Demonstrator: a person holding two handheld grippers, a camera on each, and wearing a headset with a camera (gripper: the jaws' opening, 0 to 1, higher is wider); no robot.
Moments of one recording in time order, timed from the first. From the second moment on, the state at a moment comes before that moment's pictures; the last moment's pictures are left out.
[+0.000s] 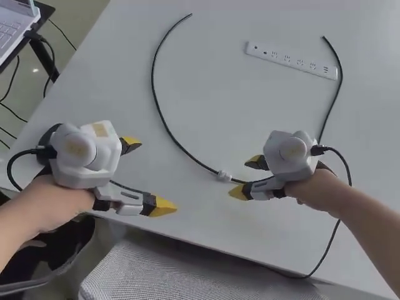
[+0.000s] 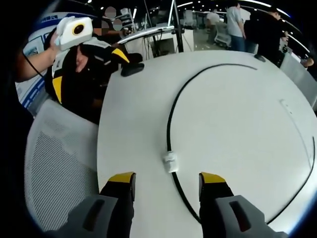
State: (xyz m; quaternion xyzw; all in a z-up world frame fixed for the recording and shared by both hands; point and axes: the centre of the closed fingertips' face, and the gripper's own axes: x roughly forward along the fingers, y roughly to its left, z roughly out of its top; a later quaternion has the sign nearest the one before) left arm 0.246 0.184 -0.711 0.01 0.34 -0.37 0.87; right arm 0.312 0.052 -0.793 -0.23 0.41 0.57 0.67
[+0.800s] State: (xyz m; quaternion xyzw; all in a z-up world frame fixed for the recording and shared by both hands) left arm 0.244 0.193 -0.715 0.00 0.34 -0.36 0.87; right arm 0.315 0.064 -0.823 -0.28 0.40 0.60 0.63
